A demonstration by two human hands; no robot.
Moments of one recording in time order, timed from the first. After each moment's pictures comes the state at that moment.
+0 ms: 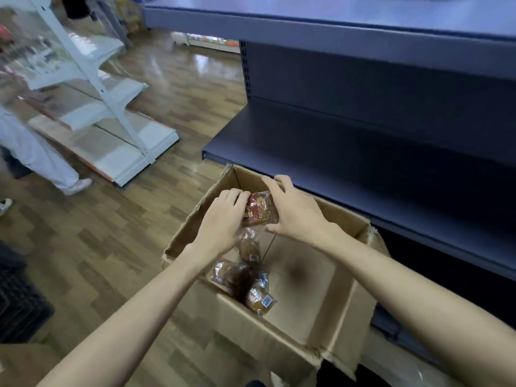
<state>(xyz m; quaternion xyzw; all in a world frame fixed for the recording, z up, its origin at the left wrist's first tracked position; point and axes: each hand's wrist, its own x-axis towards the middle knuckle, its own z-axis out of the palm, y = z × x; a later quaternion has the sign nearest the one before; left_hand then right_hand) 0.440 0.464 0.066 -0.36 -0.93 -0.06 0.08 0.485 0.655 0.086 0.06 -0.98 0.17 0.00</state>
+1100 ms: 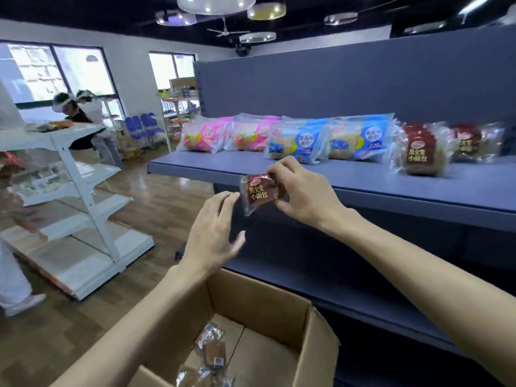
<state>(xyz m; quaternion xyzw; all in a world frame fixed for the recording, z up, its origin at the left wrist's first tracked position) 0.485 0.543 0.262 -0.38 -0.85 -0.19 0.32 0.533 0.764 0.322 0.09 -0.94 0.04 0.32</state>
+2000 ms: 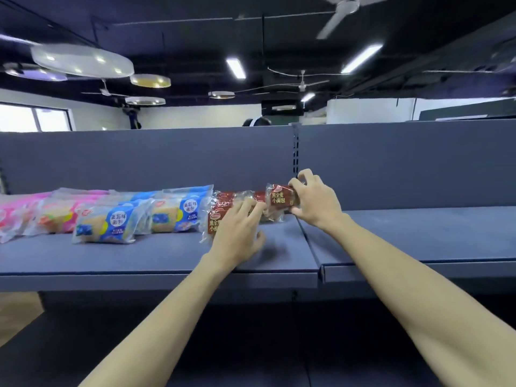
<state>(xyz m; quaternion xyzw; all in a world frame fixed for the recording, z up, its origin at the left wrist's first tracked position) 0.593 0.958 0.358 -0.58 -0.72 -0.20 0.34 0.704 1.147 0.397 -0.24 -0.91 -0.13 0.32</state>
